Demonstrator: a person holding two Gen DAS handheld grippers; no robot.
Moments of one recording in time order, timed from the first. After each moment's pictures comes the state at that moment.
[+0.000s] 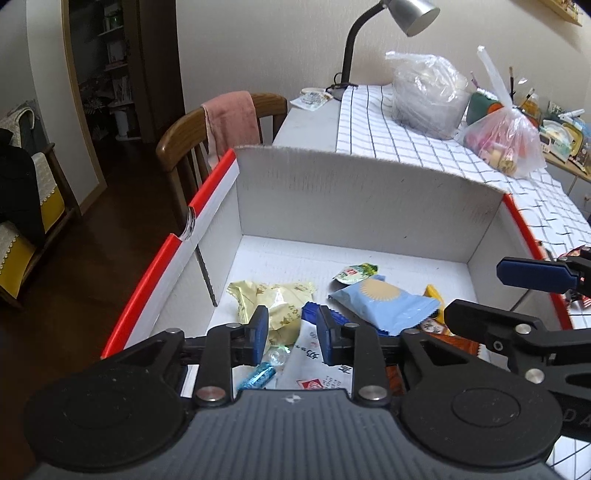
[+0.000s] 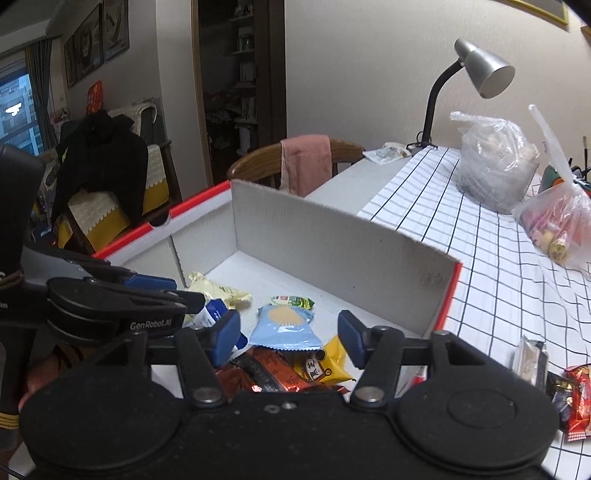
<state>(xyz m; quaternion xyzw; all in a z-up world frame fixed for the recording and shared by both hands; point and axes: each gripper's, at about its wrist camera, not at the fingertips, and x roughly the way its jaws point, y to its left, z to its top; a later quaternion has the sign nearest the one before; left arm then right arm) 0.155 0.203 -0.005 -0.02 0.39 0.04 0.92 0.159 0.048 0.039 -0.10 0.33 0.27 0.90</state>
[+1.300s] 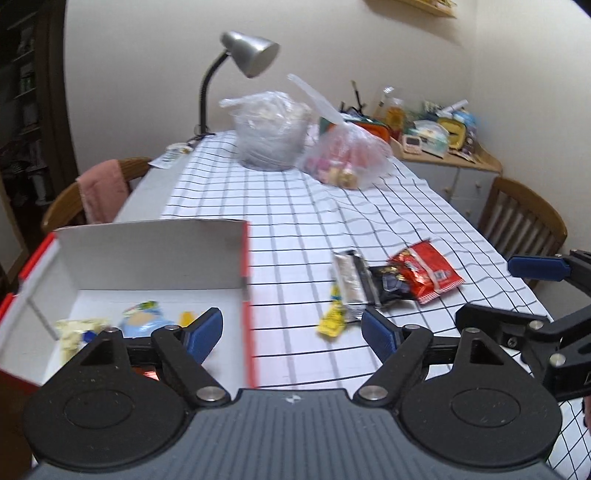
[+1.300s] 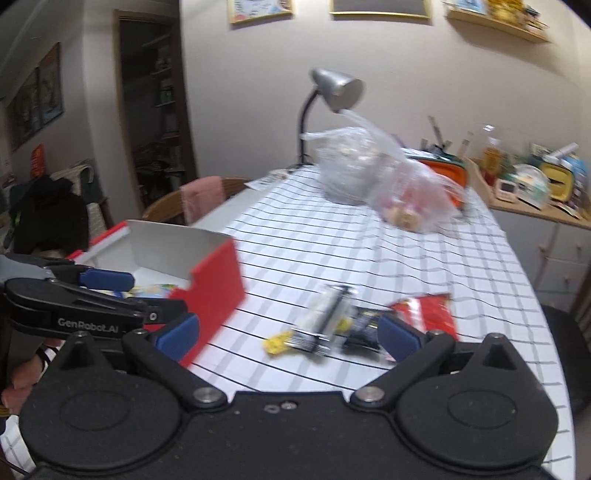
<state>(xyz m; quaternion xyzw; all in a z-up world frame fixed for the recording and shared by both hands) 0.112 0.009 0.038 0.01 0.33 -0.10 0.94 0.094 -0.178 0.083 -0.03 0.29 0.16 0.94</state>
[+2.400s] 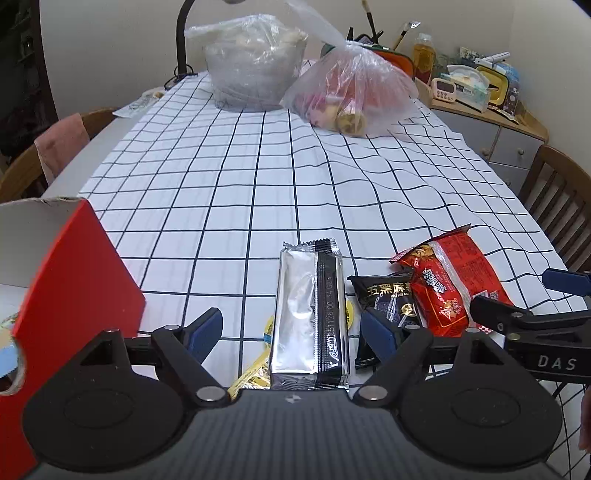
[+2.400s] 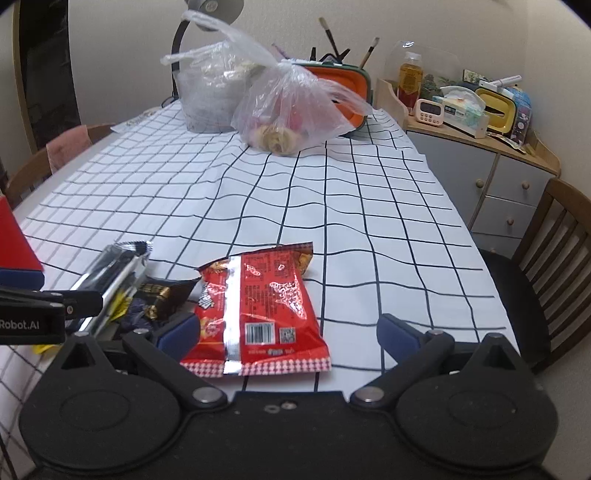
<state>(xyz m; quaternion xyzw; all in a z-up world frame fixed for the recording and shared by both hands) 0.251 -0.096 -0.049 0.01 0.41 -0.05 0.91 0.240 -0.276 -0.017 -0.05 0.38 0.03 0.92</state>
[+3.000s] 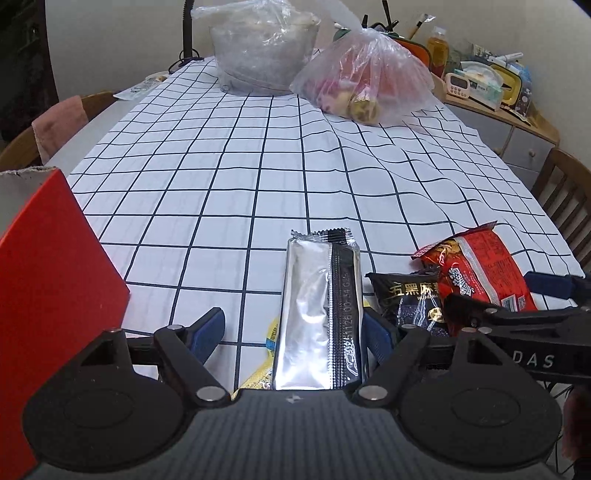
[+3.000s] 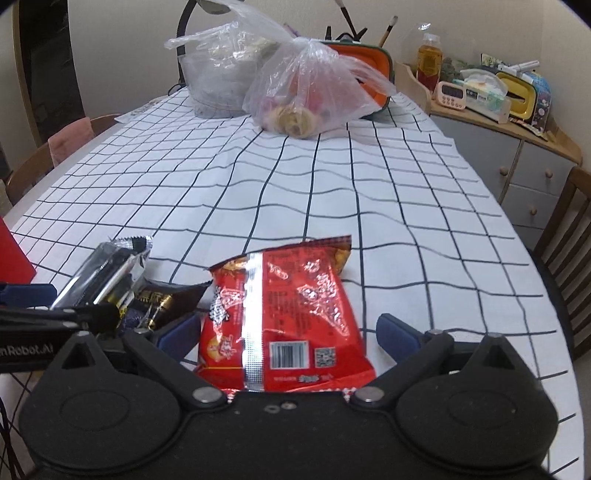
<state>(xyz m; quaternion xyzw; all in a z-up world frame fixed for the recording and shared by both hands) 0.268 -0.091 -0.072 -0.01 0.41 -0.04 0.91 0.266 -0.263 -0.044 -0.03 0.40 0.05 0.92</state>
